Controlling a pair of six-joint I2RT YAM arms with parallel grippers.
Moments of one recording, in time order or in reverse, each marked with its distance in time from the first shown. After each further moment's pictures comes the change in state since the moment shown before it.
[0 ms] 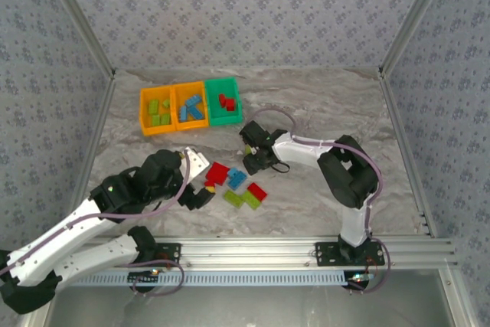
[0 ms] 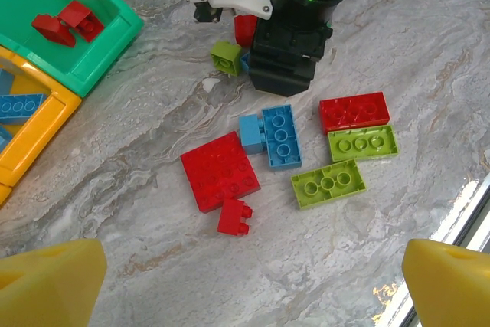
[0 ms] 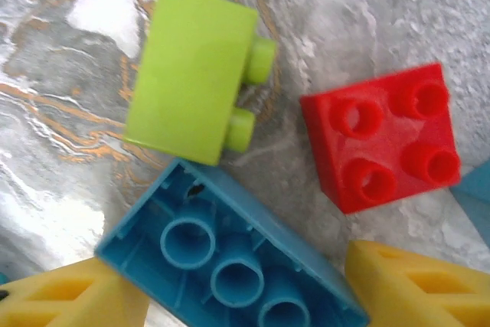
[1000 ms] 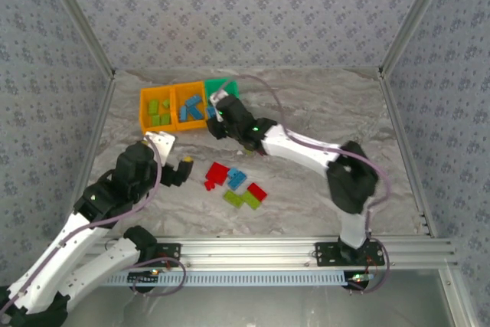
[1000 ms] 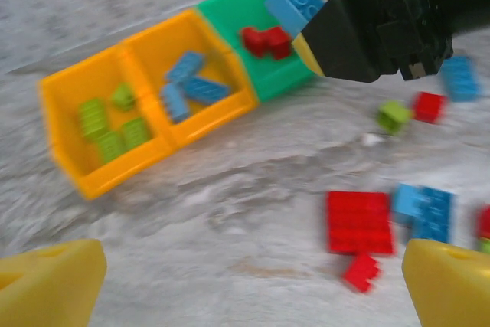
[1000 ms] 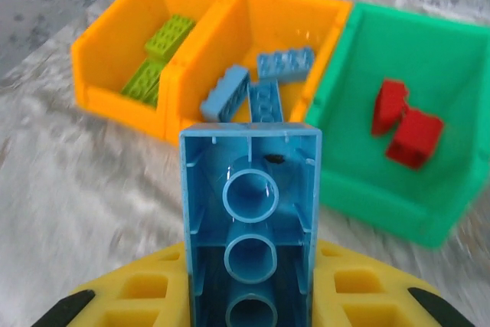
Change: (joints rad) left arm 0.284 -0.093 -0.037 0.097 -0.215 -0.117; right arm 0.116 0.055 0.360 0.367 0.050 0.011
